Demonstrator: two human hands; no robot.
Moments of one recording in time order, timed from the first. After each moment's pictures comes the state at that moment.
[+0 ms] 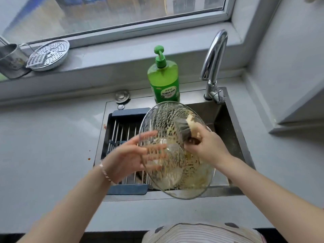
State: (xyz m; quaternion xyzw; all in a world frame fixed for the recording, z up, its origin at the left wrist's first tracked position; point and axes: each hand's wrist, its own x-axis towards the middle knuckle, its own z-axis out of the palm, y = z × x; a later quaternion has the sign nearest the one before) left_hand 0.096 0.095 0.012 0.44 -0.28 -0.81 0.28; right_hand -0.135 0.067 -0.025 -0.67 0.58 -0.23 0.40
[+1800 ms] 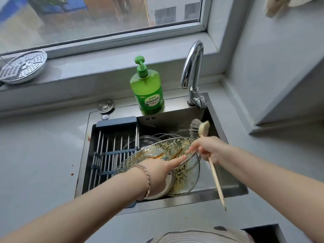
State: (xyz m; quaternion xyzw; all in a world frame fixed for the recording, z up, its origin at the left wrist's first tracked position) left_hand -0.002 0.088 0.030 0.48 -0.79 -0.29 -0.25; right_hand -0.172 0.037 -0.032 -0.21 0.70 -0.18 0.65
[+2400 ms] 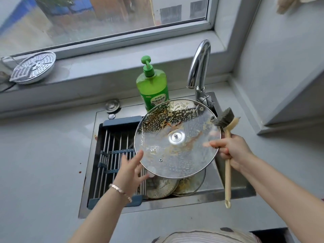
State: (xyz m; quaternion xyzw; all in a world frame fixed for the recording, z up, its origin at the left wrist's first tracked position) left_hand 0.069 0.104 -0.034 0.59 -0.19 -0.67 0.41; right_hand -0.200 0.053 -0.038 -0.20 0.63 -0.41 0.63
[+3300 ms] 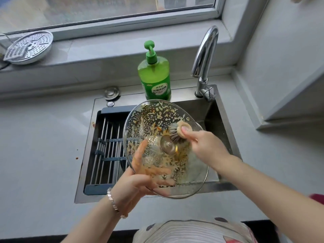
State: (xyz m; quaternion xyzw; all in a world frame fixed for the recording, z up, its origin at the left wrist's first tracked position) left_hand 0.056 0.147 -0.007 0.47 -0.26 -0.78 0.34; right_hand -0.149 0.069 -0.034 -0.72 0.61 -0.12 0.32
